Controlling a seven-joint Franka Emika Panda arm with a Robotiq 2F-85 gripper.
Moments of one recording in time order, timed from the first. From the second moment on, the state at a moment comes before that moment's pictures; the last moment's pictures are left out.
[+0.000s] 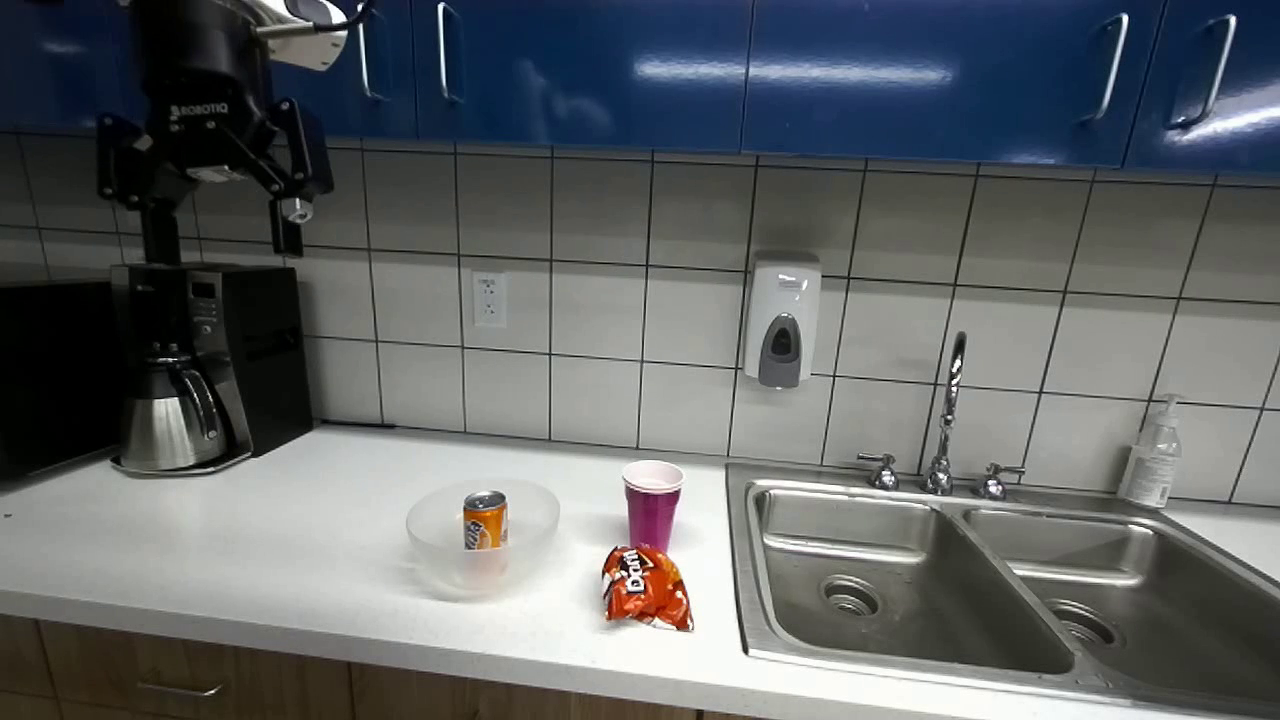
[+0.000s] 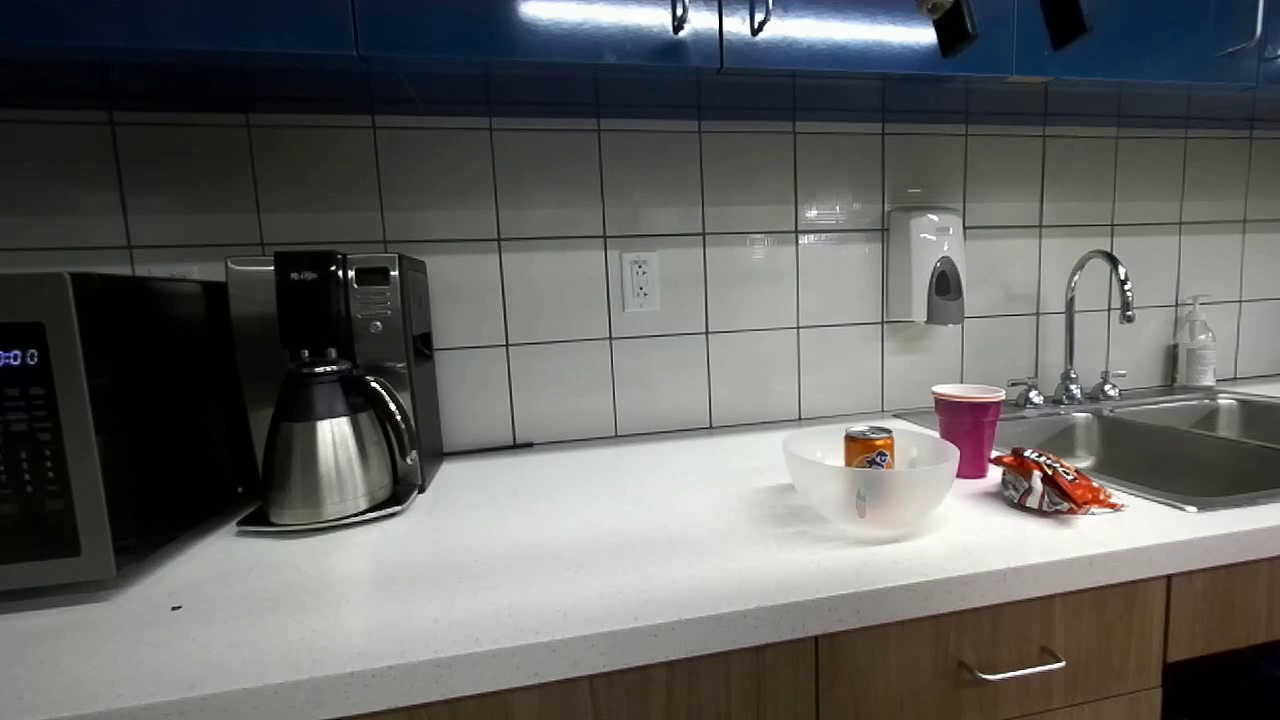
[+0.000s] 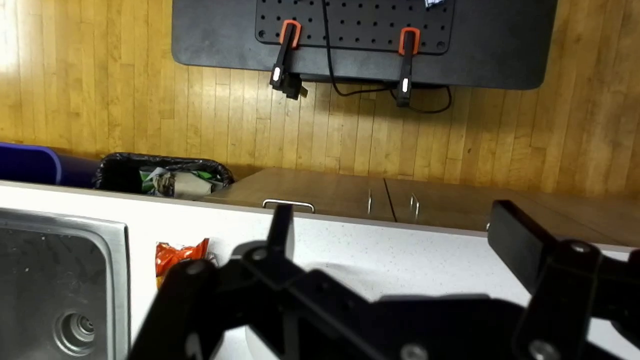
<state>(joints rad) 0.04 -0.60 0.13 -2.26 -0.05 1.46 0.01</state>
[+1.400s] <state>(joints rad) 0.01 -0.58 0.00 -2.50 -0.09 1.94 0.02</state>
